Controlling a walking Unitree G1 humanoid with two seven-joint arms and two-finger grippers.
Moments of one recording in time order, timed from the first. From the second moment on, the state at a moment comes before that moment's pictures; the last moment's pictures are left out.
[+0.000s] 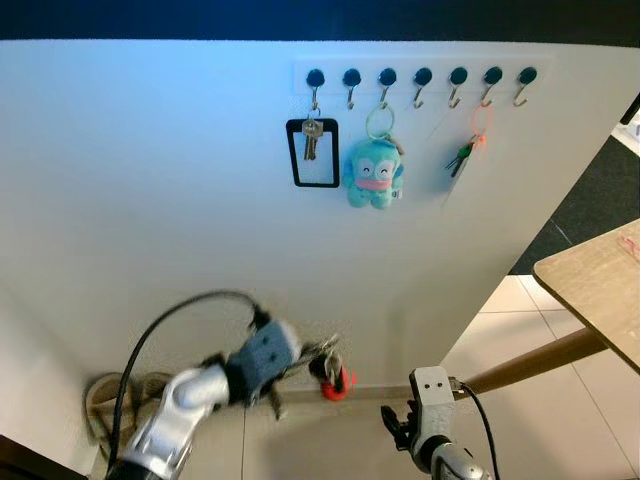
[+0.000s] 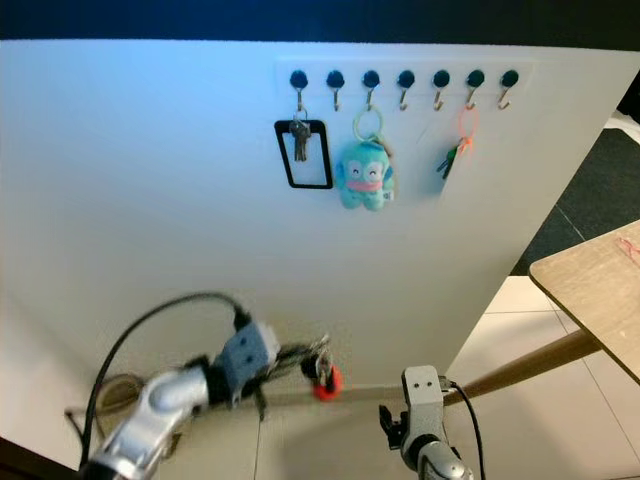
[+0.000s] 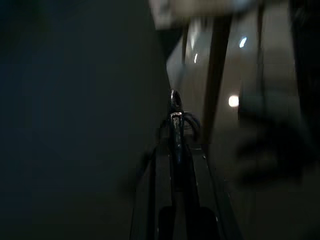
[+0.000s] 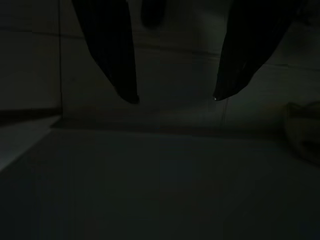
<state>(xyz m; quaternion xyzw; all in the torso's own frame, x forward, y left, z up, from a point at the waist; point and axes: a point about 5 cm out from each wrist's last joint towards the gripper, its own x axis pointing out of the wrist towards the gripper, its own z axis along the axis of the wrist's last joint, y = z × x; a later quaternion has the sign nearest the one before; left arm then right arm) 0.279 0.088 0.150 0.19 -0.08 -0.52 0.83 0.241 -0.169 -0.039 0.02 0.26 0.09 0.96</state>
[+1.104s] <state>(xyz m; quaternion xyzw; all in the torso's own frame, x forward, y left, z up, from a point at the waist) 0.341 0.067 0.276 0.27 -0.12 -0.36 0.89 0.302 -0.148 0.084 0.08 -0.12 0.11 0.98</state>
